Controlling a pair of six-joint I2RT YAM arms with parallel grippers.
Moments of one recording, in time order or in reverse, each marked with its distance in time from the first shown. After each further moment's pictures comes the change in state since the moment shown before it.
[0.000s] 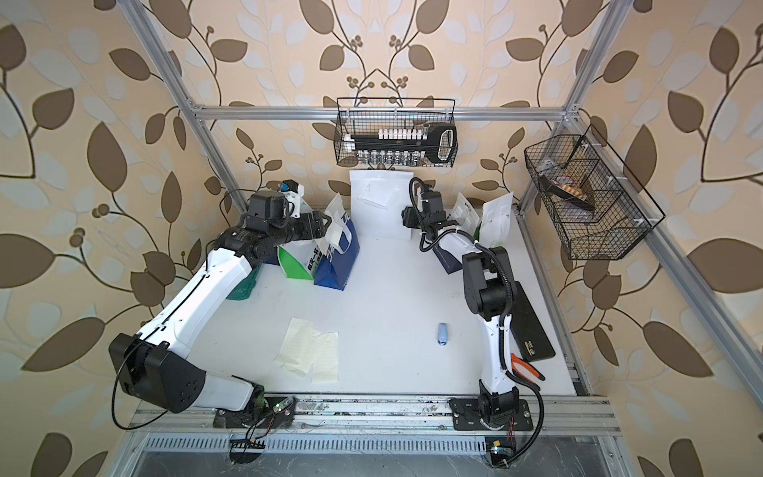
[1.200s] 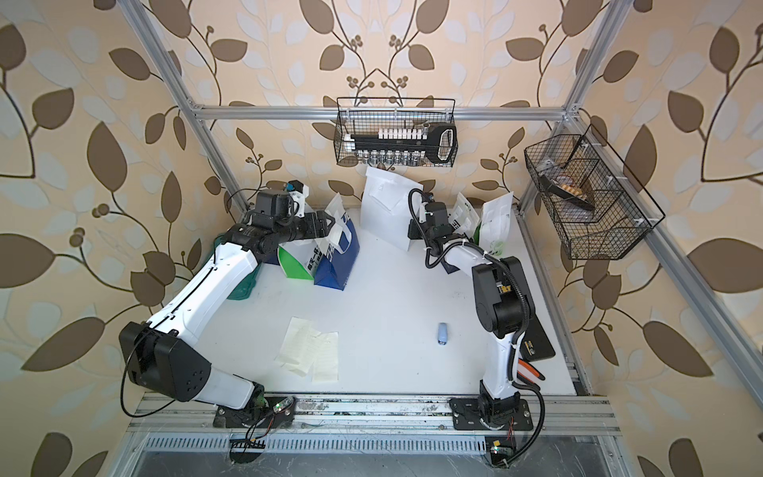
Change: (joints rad) left arm 0.006 0.050 0.015 -0.001 0.027 -0.002; right arm 0.044 -0.268 -0.363 0.118 0.074 -0.104
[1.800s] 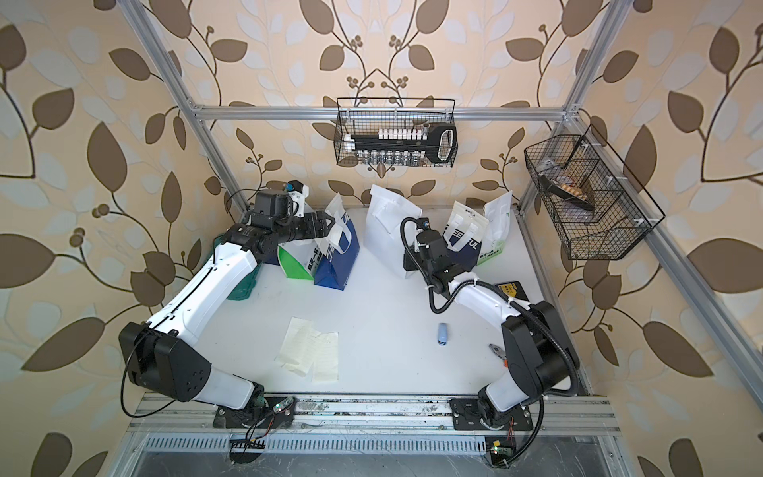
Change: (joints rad) left arm 0.006 0.002 0.000 0.000 0.018 0.000; right arm 0.198 -0.449 -0.410 -0.100 0.169 0.060
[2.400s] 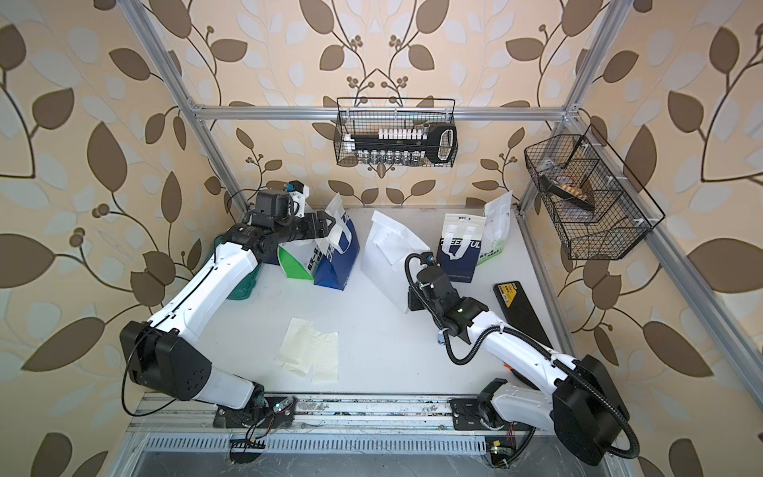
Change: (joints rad) left arm 0.000 0.004 0.000 0.000 0.009 -0.001; right arm 0.150 -0.341 -0.227 -0.265 0.097 0.135
